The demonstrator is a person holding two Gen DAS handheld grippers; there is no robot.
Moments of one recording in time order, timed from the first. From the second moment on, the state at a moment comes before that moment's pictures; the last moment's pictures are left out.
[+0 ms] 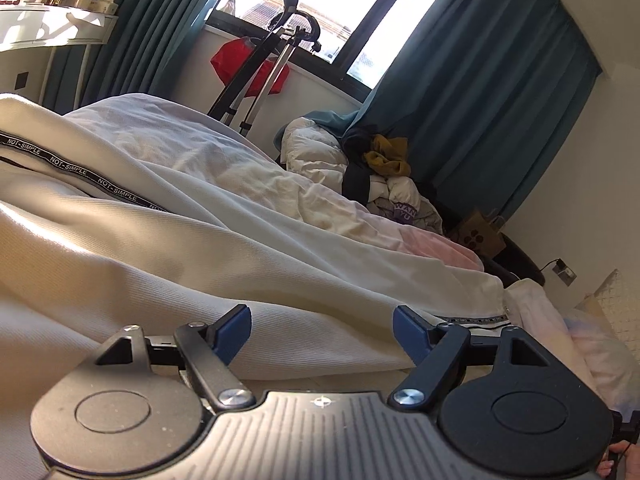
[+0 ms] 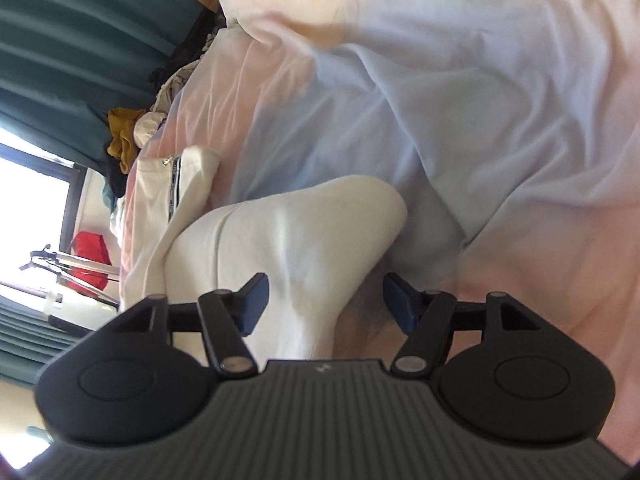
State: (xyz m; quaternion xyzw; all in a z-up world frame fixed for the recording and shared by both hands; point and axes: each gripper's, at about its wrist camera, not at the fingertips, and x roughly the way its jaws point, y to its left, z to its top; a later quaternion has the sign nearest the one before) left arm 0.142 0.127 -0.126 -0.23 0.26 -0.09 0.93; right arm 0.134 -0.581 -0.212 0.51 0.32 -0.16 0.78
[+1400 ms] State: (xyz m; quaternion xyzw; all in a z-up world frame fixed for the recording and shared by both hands) left arm -0.034 0.272 -0.062 -0.47 0.25 0.05 0.84; right arm 0.054 -0.583 -0.185 0.57 0.22 -0.35 0.71
